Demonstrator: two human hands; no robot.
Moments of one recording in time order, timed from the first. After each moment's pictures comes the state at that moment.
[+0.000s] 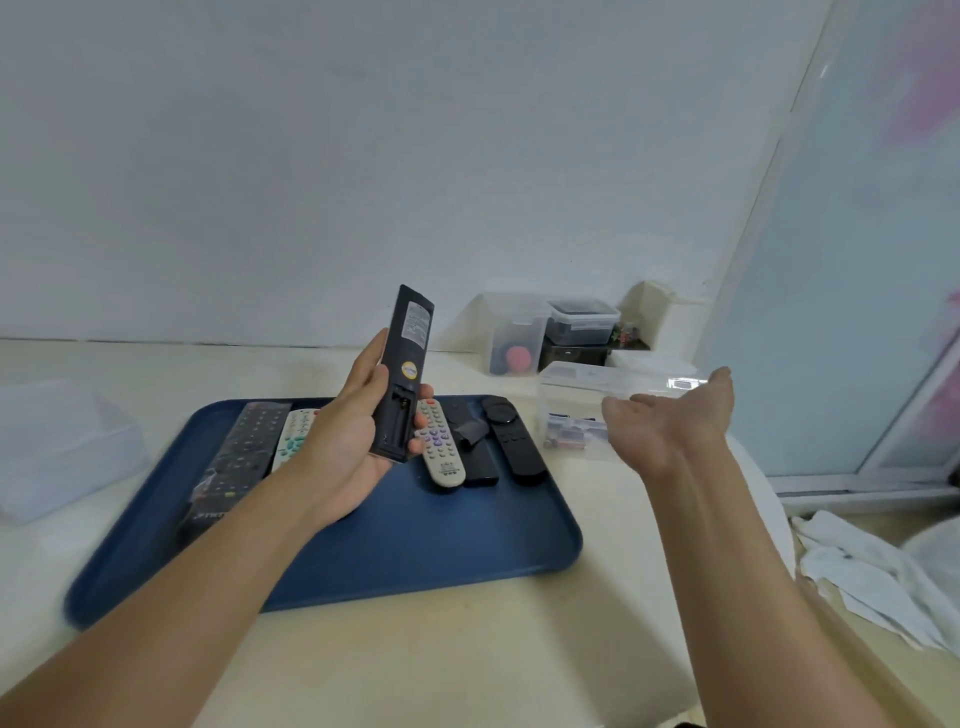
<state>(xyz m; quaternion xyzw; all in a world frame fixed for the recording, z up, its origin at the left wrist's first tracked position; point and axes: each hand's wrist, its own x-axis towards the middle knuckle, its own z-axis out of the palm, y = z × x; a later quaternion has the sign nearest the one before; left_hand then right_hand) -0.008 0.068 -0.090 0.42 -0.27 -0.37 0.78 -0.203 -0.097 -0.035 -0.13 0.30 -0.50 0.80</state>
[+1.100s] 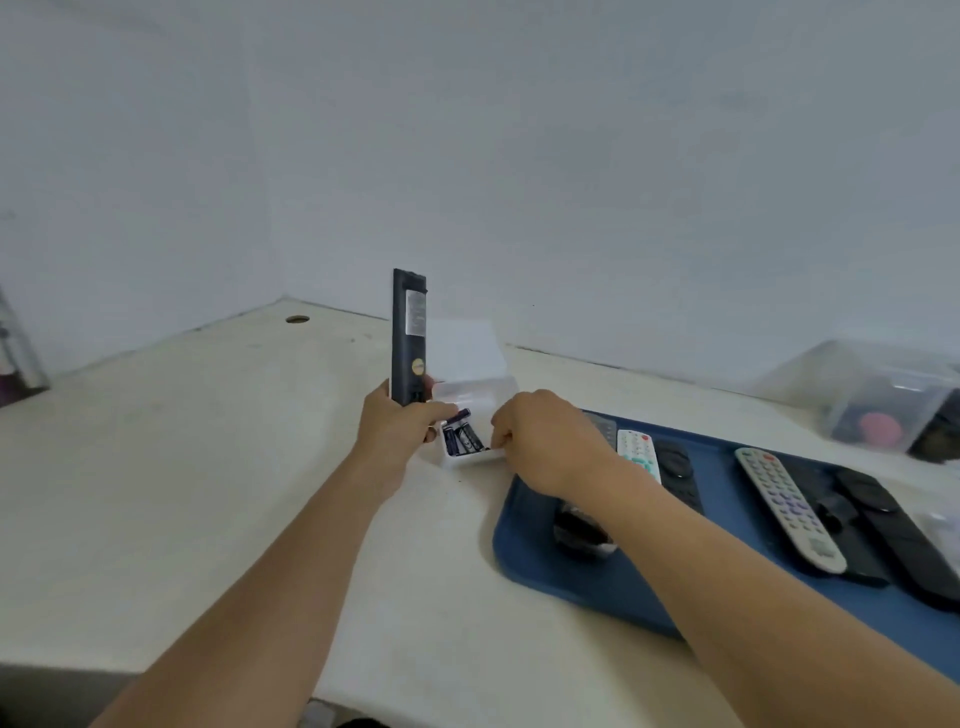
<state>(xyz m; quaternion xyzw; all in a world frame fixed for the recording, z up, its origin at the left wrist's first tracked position) 0.145 0.301 -0.114 0.68 -0.06 -0.01 0.73 0.052 0.145 -0.071 -0.99 -0.01 -0.08 0.07</state>
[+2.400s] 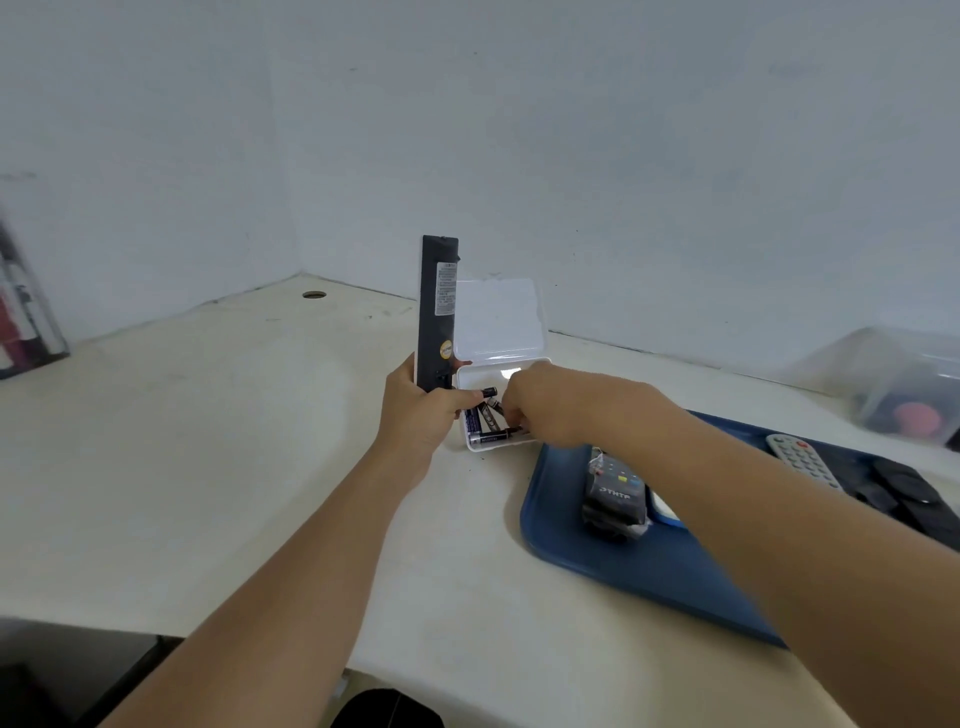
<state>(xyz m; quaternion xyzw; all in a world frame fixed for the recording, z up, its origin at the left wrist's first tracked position) 0.130 0.302 -0.117 0.63 -0.11 0.01 0.77 0.081 0.154 -0.050 -0.99 -0.09 0.07 -0.09</state>
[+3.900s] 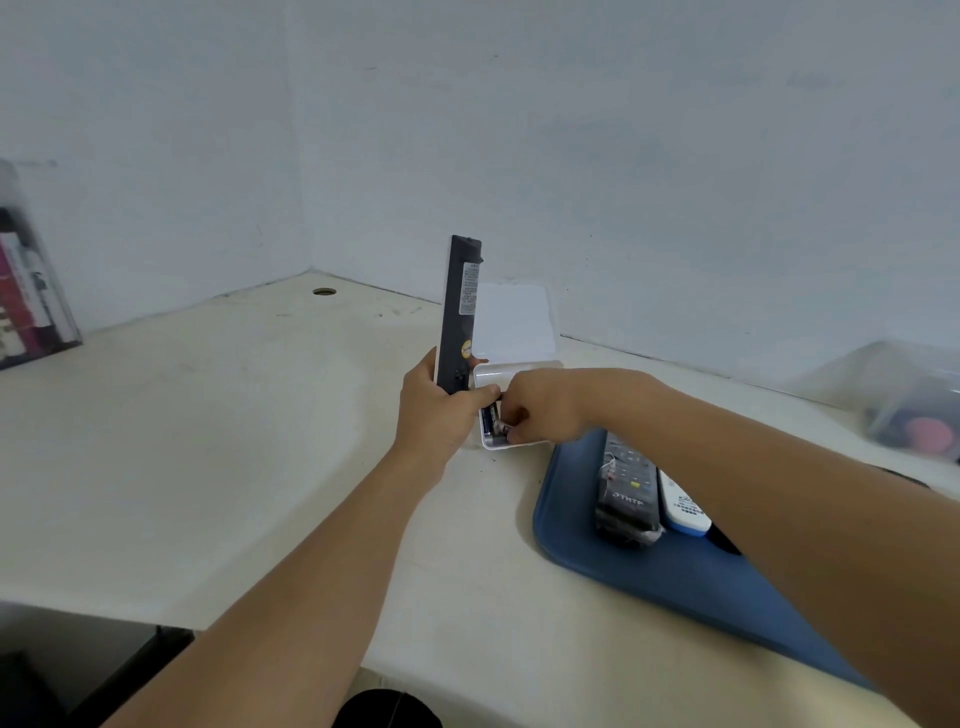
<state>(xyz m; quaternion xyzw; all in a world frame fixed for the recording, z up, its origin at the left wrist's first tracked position) 0.132 0.298 -0.124 0.65 -0.12 0.06 0.75 0.095 0.162 -0.044 -0.98 -0.12 0.15 -0.04</state>
